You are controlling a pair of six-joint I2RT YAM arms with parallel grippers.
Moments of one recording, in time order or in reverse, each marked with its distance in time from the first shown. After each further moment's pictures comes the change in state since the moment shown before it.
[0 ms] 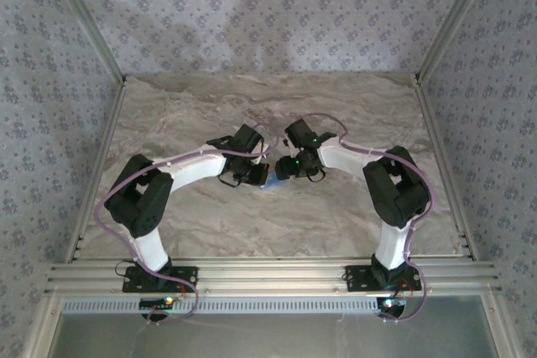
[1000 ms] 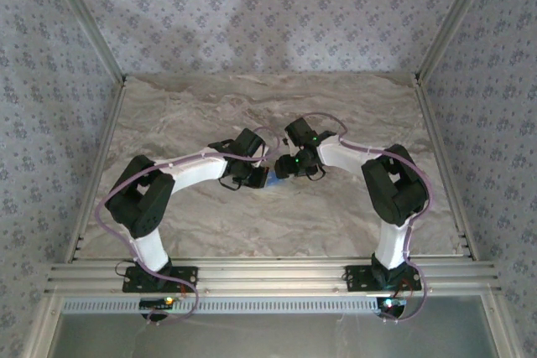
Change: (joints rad) left arm -0.014 0.000 -0.027 0.018 -0.050 -0.006; right arm -0.010 0.020 0.018 -0.001 -0.025 0.007
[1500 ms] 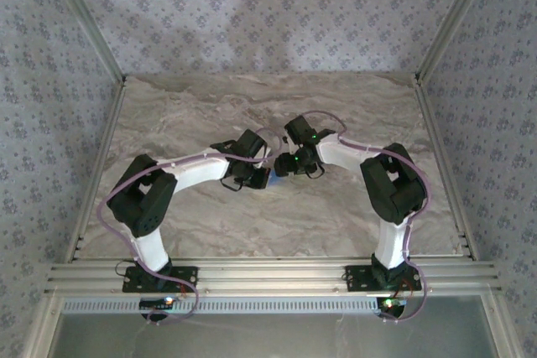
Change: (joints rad) left arm -0.012 0.016 0.002 0.013 -0.010 0.015; right arm -0.003 0.016 0.028 -0.008 -0.002 0.003
